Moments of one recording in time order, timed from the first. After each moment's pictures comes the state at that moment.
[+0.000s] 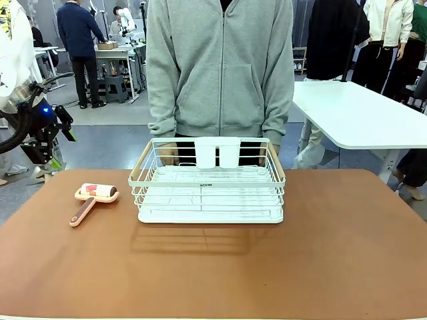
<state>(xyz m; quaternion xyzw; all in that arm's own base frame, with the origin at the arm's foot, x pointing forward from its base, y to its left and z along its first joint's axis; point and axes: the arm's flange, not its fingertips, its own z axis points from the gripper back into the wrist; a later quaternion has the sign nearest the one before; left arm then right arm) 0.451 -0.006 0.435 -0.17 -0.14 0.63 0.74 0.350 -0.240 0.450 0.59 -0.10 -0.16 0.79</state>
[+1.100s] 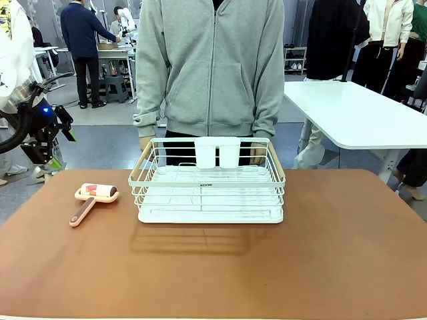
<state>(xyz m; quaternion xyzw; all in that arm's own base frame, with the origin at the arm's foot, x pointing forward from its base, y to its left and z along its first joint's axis) 0.451 -0.006 0.435 -0.17 -0.14 0.63 0.74 0.350 -0.240 0.450 0.59 -0.10 -0.16 0.79</state>
